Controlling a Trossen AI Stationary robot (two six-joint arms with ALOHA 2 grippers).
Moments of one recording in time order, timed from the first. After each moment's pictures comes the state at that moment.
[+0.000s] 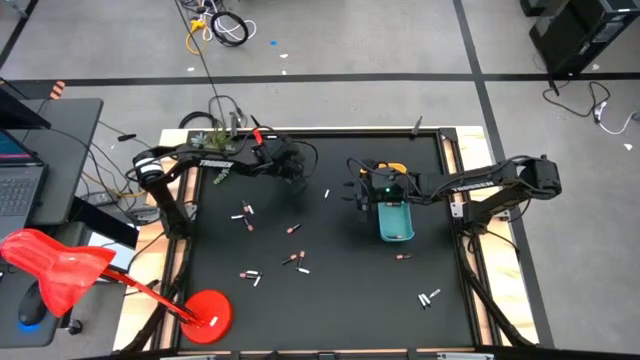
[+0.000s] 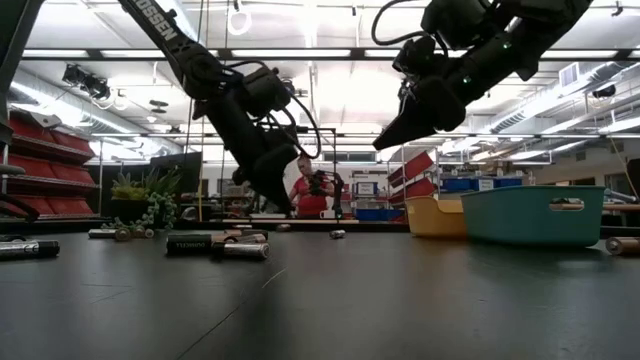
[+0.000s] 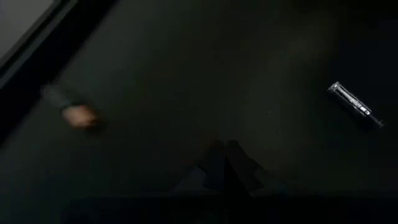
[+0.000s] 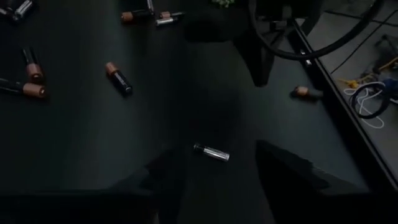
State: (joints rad) left arm 0.46 1.72 0.96 -0.10 -0.05 -0.03; right arm -0.13 1.39 0.70 0.11 0.14 -0.18
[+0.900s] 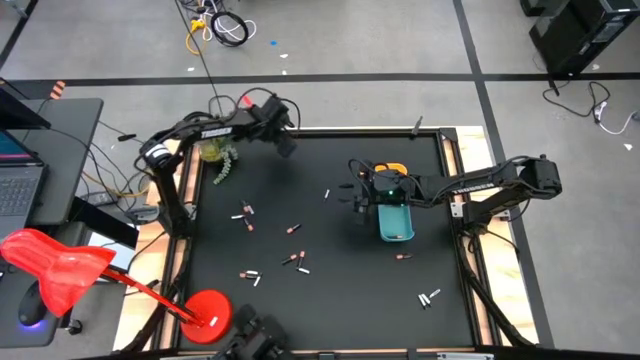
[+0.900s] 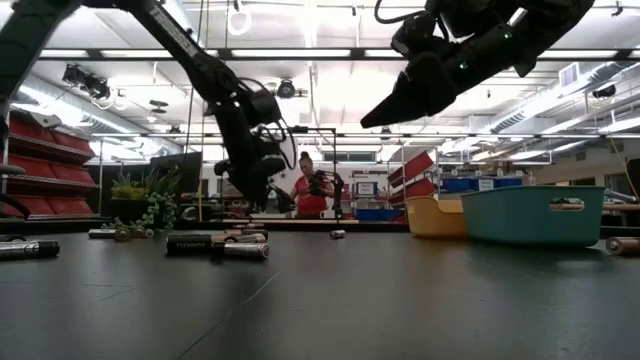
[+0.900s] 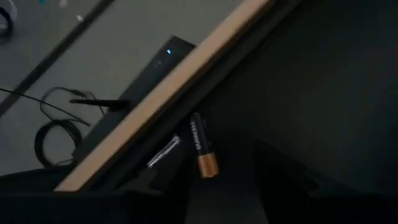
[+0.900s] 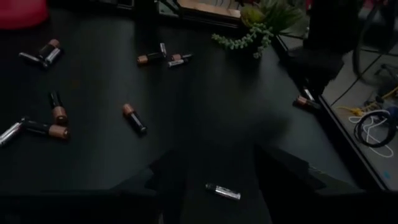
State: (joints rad) left arm 0.76 1.86 1.26 -0.44 -0.14 0.02; right arm -0.10 1.39 0.70 0.23 0.13 -0.18
